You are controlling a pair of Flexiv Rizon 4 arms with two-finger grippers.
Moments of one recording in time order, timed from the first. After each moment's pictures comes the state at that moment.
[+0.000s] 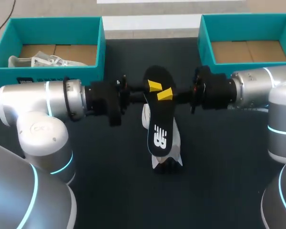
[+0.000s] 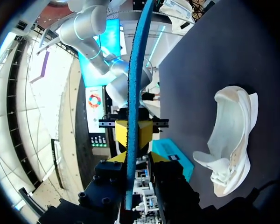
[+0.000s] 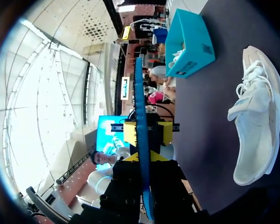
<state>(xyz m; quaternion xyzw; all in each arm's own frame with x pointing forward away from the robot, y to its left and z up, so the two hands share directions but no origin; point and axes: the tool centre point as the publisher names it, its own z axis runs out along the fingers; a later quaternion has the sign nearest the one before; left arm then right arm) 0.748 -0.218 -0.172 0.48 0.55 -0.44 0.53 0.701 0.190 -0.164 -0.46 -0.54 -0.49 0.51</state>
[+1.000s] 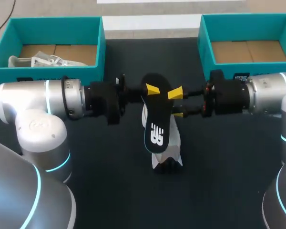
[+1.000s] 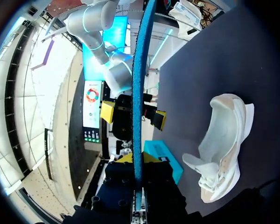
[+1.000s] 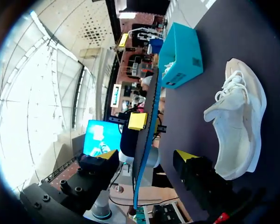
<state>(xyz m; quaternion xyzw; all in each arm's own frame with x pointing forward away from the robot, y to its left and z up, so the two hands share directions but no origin) 0.754 -0.211 -0.187 0.45 0.59 -0.46 0.49 0.695 0.160 -0.181 -0.50 -0.56 -0.50 0.43</state>
